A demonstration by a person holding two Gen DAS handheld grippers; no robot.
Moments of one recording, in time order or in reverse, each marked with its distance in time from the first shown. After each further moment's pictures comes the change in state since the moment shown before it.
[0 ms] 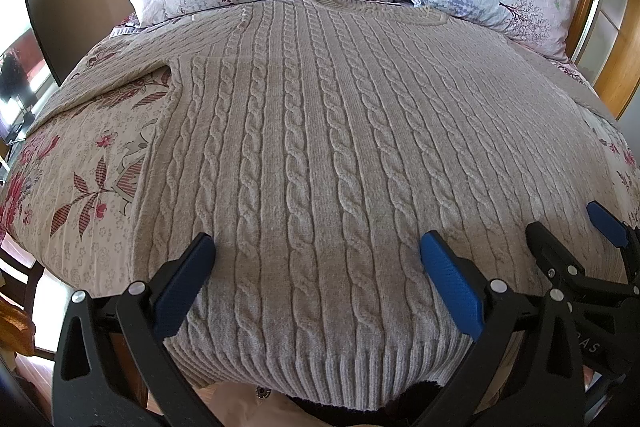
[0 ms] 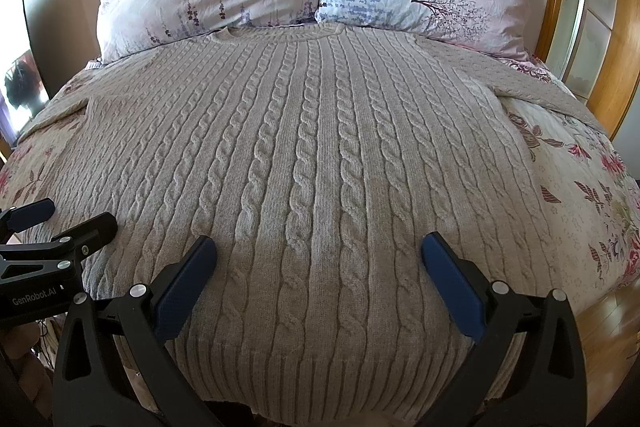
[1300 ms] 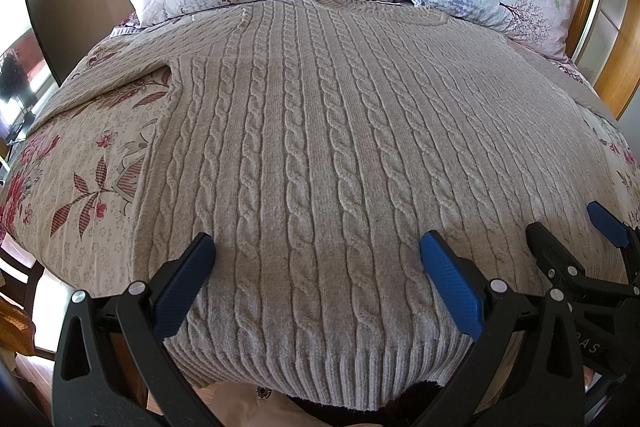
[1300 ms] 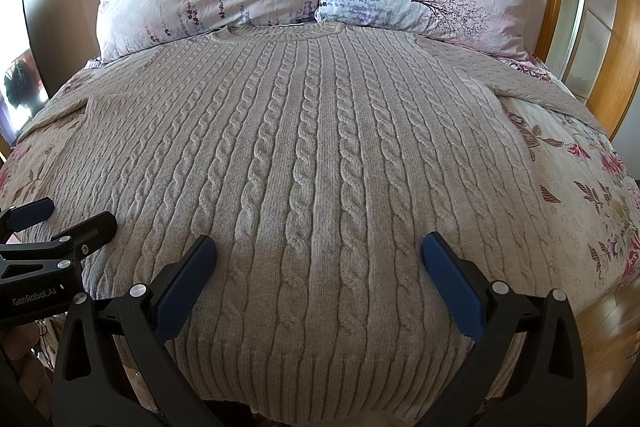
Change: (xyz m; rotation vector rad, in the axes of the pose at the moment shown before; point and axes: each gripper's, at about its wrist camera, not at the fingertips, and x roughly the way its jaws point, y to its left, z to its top) left arm 0.000 0.000 0.000 0.001 0.001 0.001; right arm 0.000 0.000 0.000 -0.001 0.005 -0.002
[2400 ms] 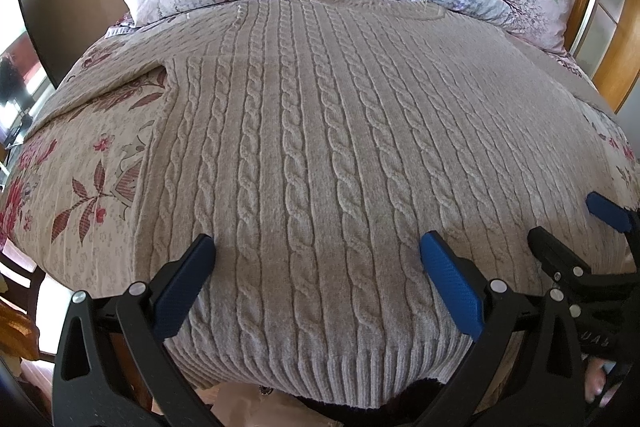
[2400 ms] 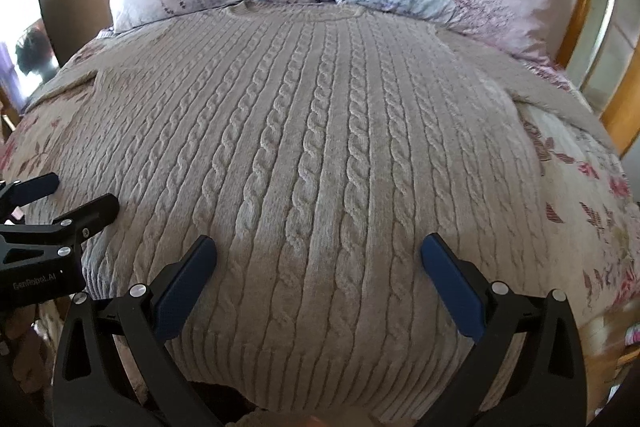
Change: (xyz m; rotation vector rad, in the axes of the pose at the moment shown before) left arm 0.002 0.002 0.005 0.023 0.023 -0.010; right arm 0.005 0.000 0.007 -0.074 0.092 0.042
